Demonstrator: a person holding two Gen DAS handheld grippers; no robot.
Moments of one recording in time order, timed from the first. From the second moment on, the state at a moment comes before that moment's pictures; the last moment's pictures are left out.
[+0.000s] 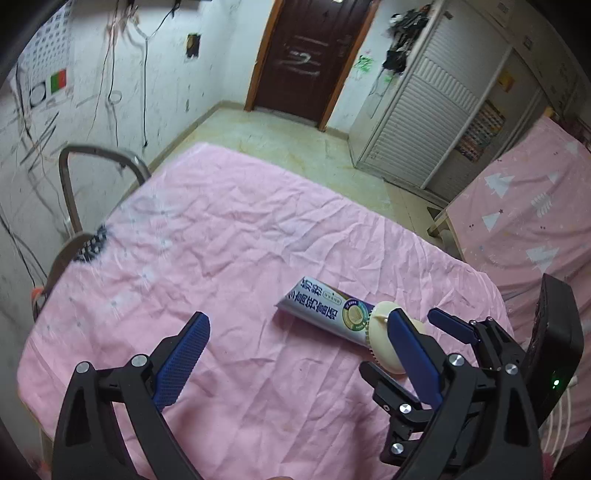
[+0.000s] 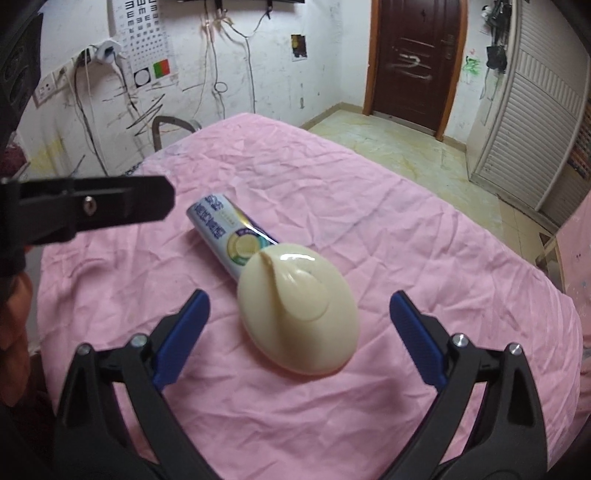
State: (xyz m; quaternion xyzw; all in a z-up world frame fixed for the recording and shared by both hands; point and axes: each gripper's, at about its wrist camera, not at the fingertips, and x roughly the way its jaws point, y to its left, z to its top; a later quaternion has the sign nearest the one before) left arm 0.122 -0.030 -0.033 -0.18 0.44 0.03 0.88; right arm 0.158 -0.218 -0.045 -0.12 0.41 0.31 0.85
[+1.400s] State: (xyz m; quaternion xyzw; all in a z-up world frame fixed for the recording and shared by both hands) left arm 0.204 -0.111 -0.069 -0.27 0.49 0.22 0.79; right arm 0.088 -0.431 0.004 0.06 0.33 0.25 0.91
